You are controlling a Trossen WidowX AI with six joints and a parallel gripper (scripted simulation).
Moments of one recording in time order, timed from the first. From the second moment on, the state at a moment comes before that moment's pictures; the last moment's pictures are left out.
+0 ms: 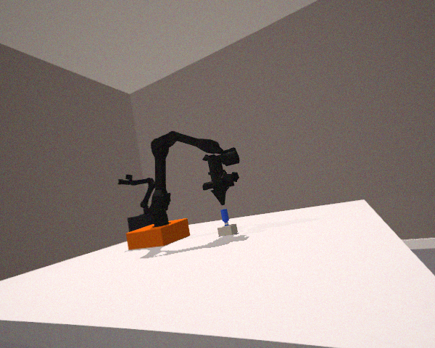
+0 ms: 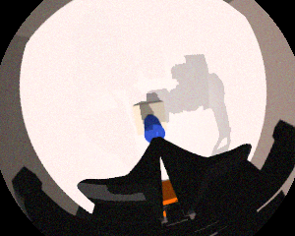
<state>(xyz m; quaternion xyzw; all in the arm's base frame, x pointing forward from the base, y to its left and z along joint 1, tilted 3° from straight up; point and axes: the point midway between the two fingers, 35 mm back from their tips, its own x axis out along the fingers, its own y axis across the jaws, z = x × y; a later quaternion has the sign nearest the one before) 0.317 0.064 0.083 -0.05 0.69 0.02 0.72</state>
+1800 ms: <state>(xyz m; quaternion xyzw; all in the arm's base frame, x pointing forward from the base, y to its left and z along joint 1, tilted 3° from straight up) 0.316 0.067 0.149 -0.05 0.69 0.02 0.72</state>
